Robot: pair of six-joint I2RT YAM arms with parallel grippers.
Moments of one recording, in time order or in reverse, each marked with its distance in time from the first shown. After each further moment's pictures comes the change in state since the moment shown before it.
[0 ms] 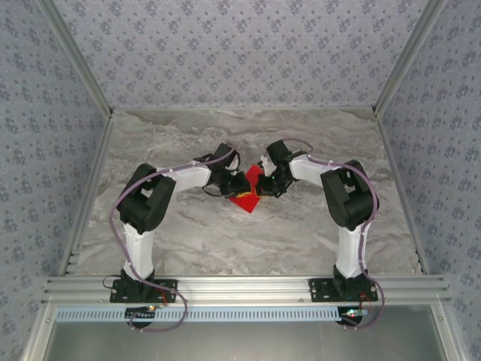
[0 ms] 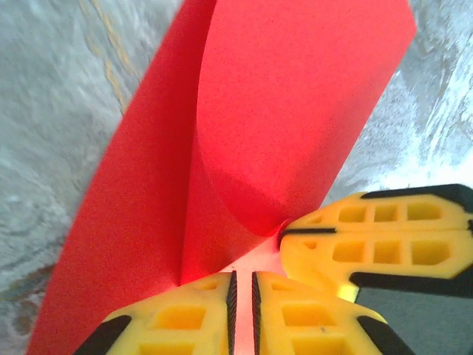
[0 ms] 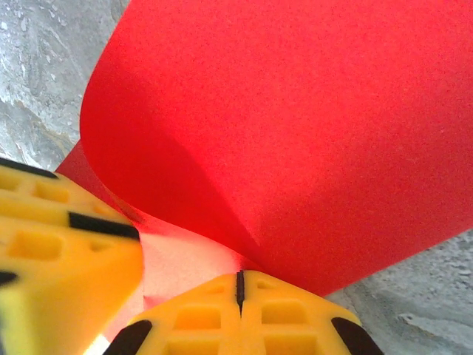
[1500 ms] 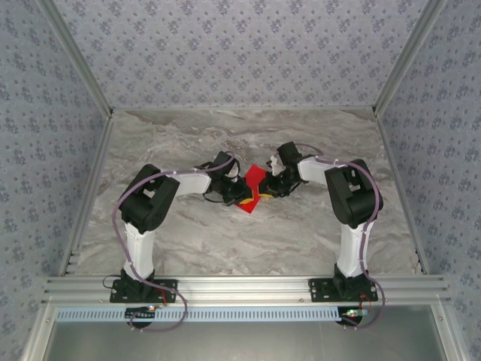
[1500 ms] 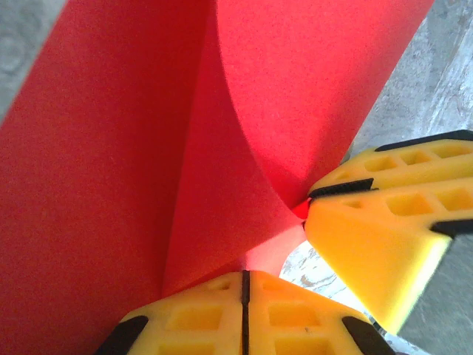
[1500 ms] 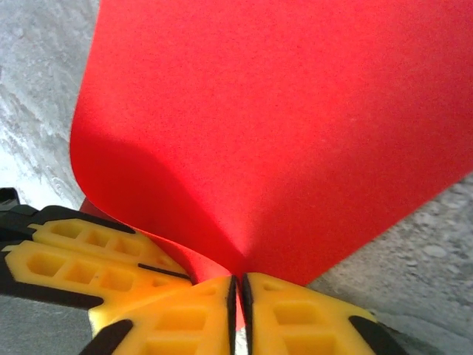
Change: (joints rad) left arm -0.016 0.015 -0.112 0.158 0.094 -0.100; right arm -0.080 -0.002 -0.078 0.116 -0.173 0.134
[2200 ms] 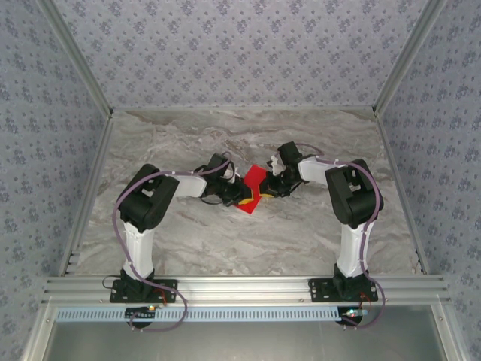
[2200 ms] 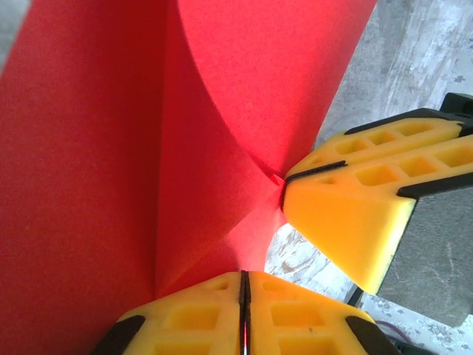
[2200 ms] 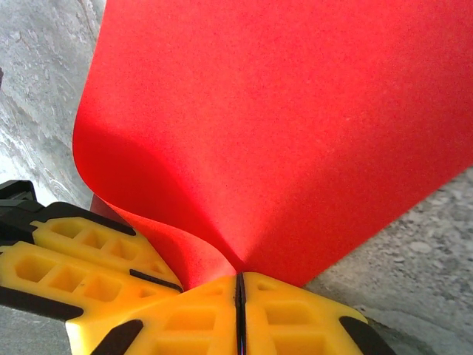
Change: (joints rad) left arm 0.031 0.000 -0.086 0.193 0.127 0.001; right arm -0.002 -0.002 -0.001 -0.001 0.004 0.004
